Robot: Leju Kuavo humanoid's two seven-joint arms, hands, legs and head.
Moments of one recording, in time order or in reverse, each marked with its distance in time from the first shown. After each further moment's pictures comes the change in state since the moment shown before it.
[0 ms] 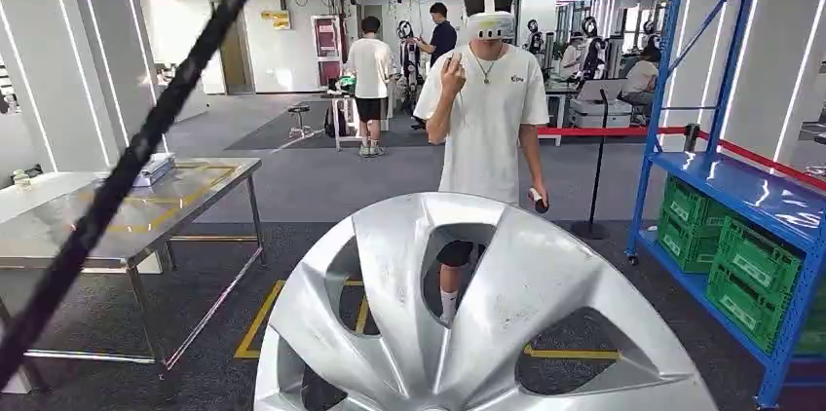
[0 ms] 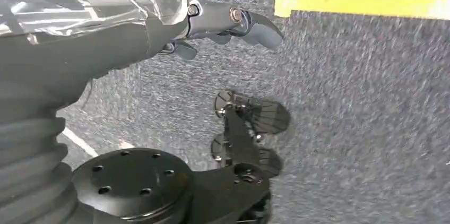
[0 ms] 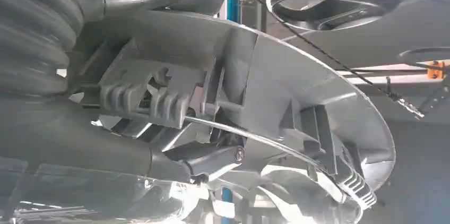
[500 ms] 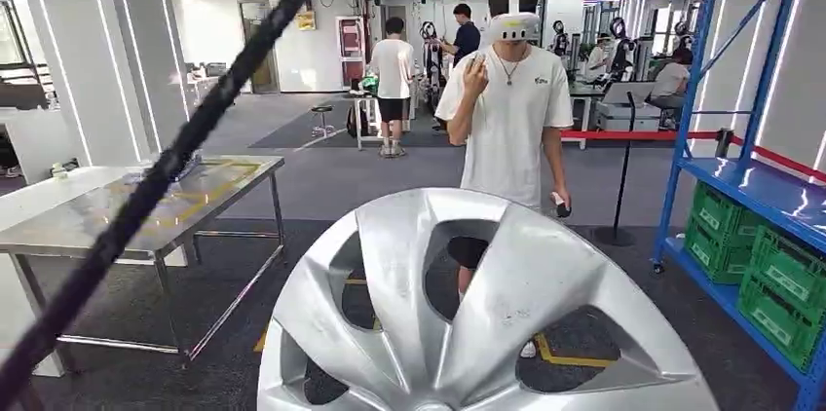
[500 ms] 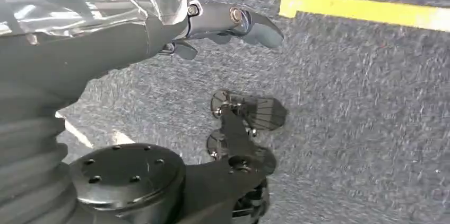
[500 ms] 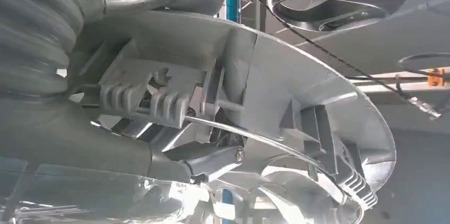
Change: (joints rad) left arm 0.012 -0.010 0.065 -0.029 -0.061 -0.010 0.020; right arm -0.003 0.003 0.000 0.000 0.020 0.000 -0.015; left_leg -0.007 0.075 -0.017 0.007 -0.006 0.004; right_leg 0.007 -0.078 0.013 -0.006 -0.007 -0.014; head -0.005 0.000
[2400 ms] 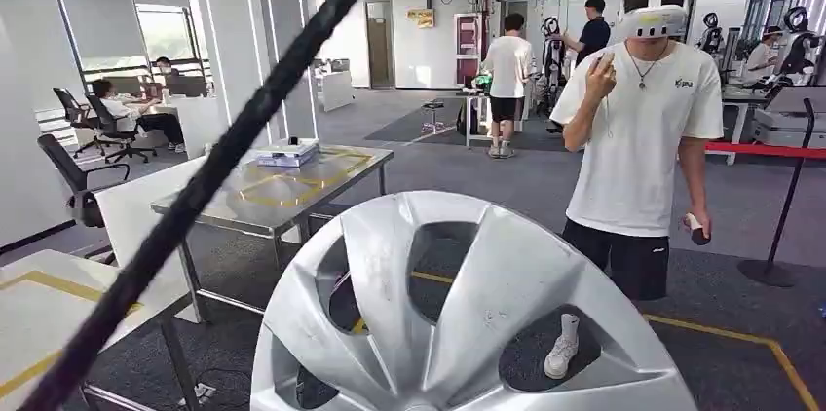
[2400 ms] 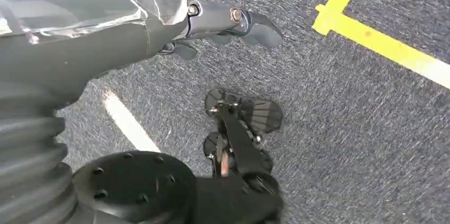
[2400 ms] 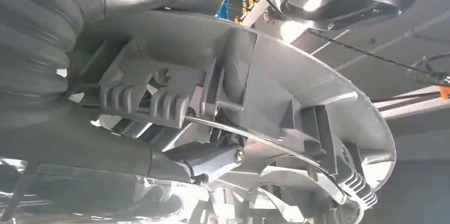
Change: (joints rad) left arm 0.031 -0.073 0.264 -0.029 -0.239 -0.077 0.034; right arm -0.018 0.006 0.008 0.012 0.010 0.000 0.019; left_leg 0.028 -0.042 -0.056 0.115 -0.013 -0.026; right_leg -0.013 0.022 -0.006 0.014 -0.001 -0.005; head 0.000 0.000
